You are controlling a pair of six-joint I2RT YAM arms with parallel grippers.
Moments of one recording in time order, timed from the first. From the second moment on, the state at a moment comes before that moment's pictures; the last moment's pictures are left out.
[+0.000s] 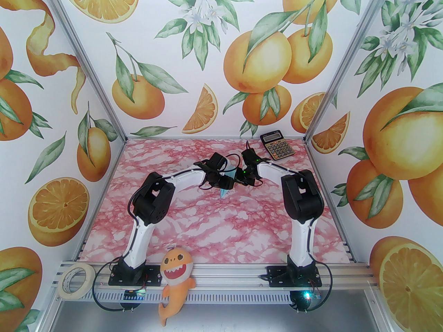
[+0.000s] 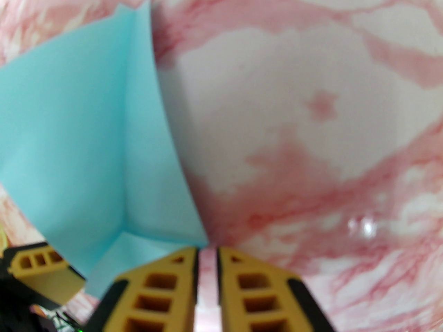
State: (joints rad) left arm -0.67 2.21 1.66 -0.49 0.23 -0.36; right arm 0.32 2.06 1.41 -0.54 -0.25 0.60
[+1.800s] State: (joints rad) left arm -0.69 2.35 1.89 -0.78 -0.18 -0.28; right arm 0.16 1.69 1.09 -0.40 -0.24 0.64
